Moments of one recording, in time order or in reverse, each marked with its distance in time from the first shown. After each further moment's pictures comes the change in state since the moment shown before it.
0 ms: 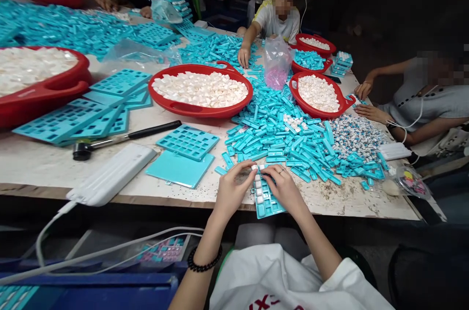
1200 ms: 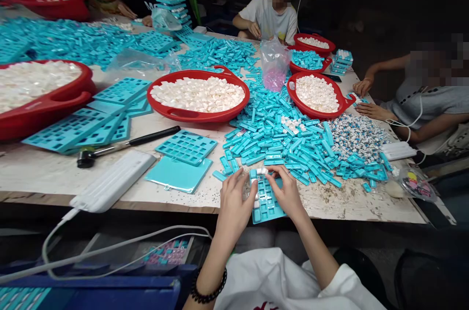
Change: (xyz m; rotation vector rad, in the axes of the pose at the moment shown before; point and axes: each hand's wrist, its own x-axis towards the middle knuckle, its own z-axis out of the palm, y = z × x) left_hand -0.026 0.000 0.017 0.344 0.077 -0.021; right_hand -0.001 -0.008 -0.007 0.274 0.224 0.196
